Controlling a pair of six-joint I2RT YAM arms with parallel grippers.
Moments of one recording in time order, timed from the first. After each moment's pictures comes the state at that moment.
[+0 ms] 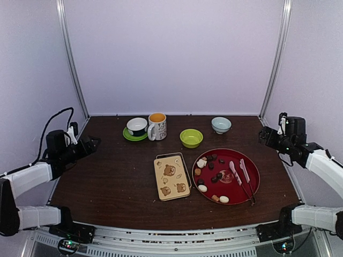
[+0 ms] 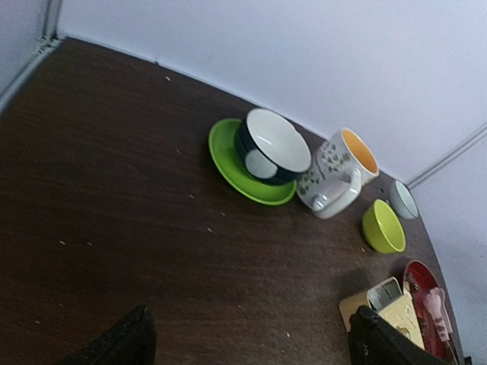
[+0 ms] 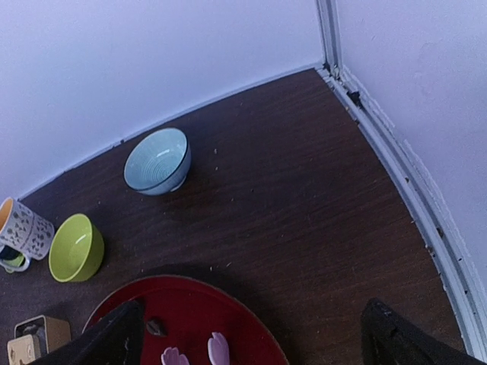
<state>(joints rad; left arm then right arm) 0.00 1.03 0.43 0.23 0.36 -0.47 0.09 0.95 0.66 -0.20 0.09 0.40</state>
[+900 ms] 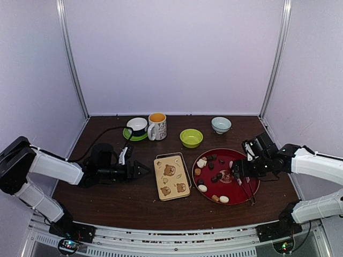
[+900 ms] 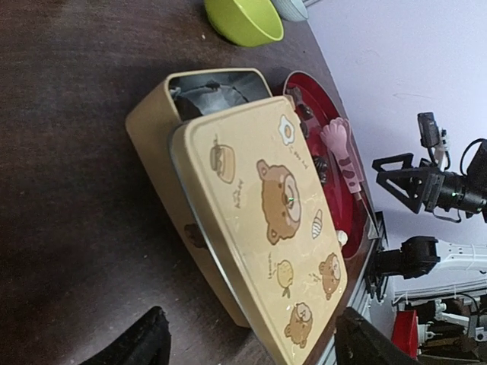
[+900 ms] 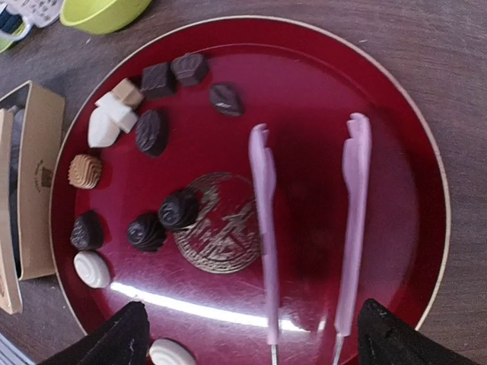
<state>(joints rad) -0.66 1.45 0.45 0.50 0.47 -0.79 0.56 1.11 0.66 -0.54 0.10 0.49</state>
